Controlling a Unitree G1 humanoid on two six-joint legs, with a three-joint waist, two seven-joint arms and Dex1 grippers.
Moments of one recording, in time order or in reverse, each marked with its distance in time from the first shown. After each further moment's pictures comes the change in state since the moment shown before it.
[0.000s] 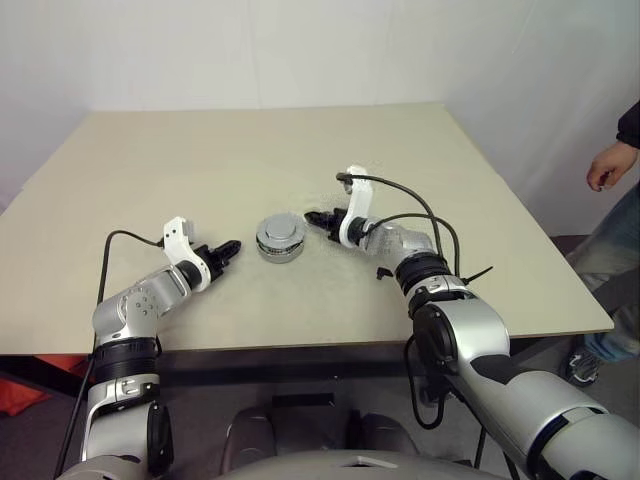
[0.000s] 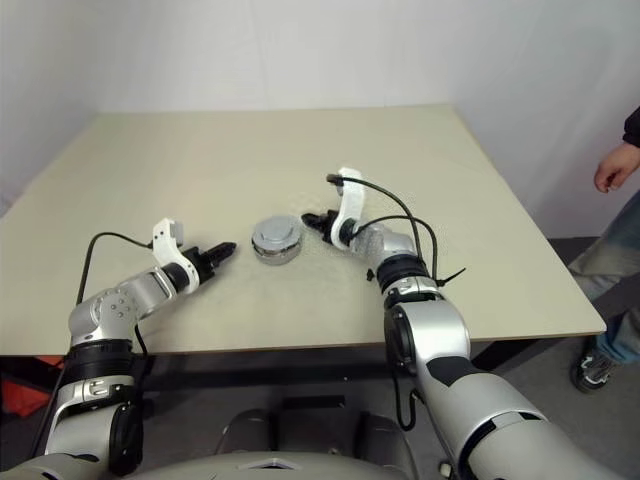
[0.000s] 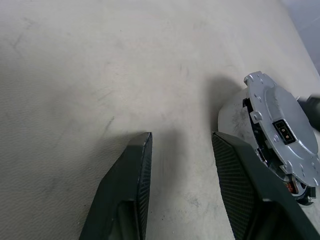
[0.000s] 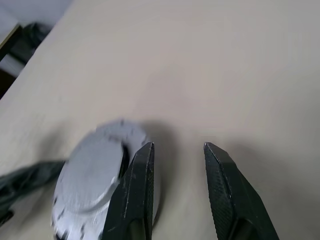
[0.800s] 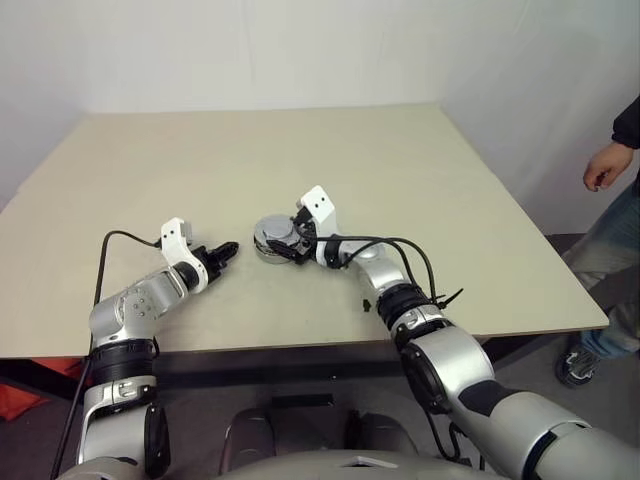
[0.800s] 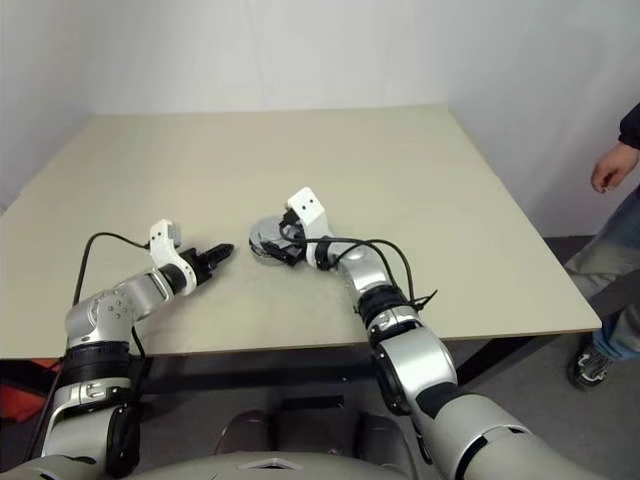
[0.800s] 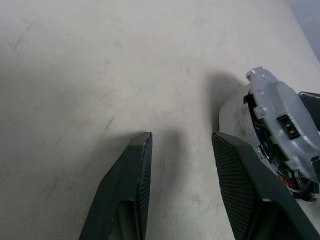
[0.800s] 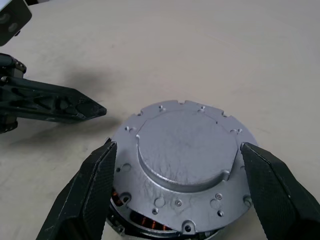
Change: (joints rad) left arm 0.016 0.013 -0.003 -0.022 0.006 0.004 0.003; right arm 0.145 0.085 0.286 -0.028 -0.228 -0.448 0.152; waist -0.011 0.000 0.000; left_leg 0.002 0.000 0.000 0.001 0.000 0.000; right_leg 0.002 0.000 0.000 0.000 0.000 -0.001
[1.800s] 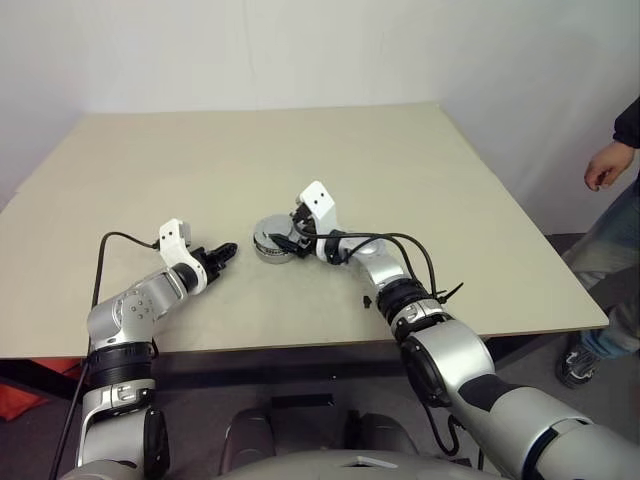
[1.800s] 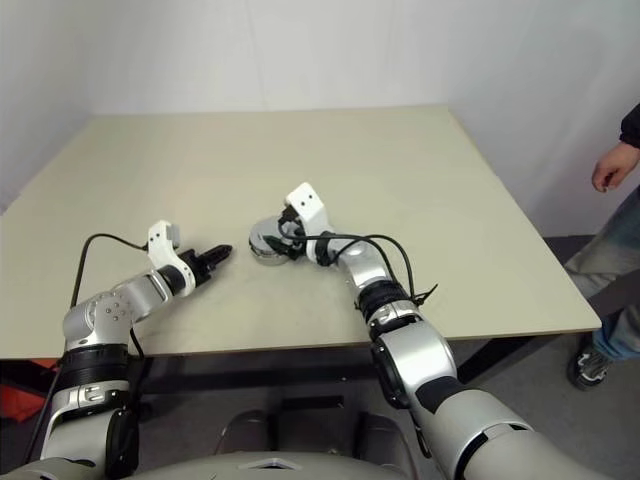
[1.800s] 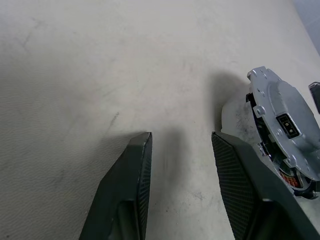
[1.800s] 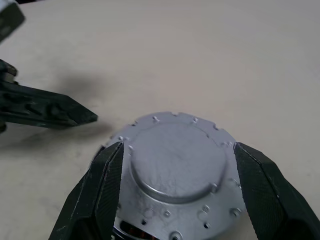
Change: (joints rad) left arm 0.011 -0.001 0.003 -0.019 -0.013 0.007 0.024; right arm -0.024 -0.003 -0.009 0.012 -0.027 -0.035 0.010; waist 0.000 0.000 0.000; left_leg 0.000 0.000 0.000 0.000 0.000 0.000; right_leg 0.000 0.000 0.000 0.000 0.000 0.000
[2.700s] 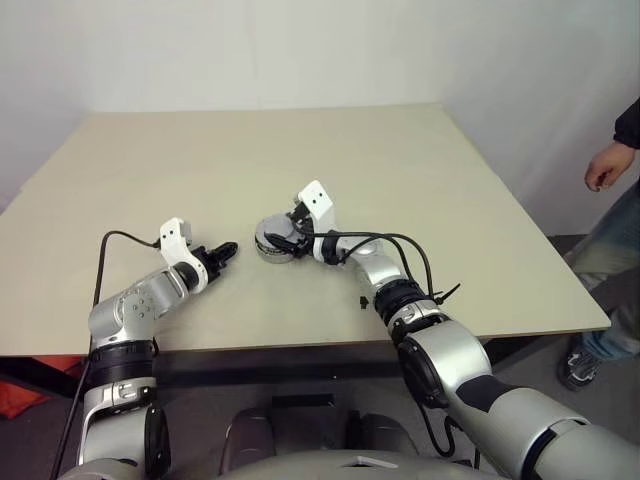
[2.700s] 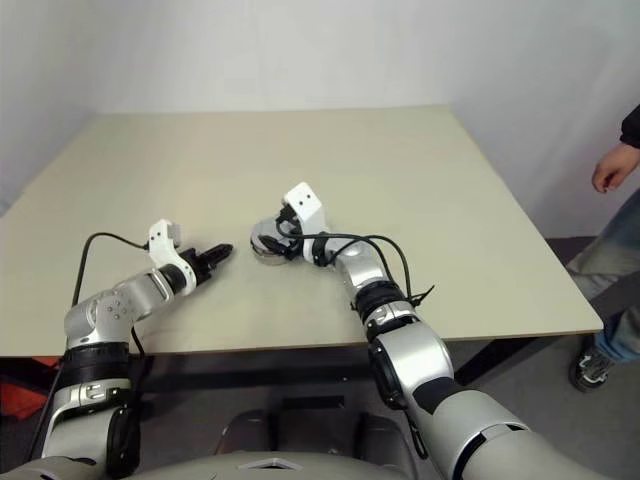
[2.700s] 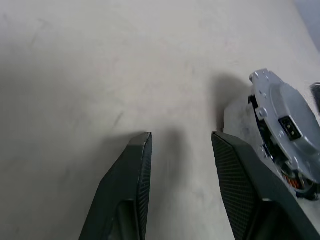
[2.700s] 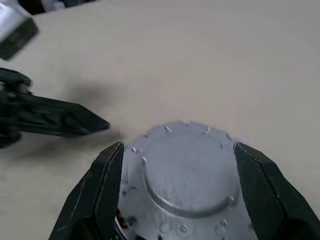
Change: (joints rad) left arm -0.066 -0.003 -0.007 0.093 0.021 -0.035 -0.010; right arm -0.001 0.015 -0.024 -0.013 0.030 0.011 0.005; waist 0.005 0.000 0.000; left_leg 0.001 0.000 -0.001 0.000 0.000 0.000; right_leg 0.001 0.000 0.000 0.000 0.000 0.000
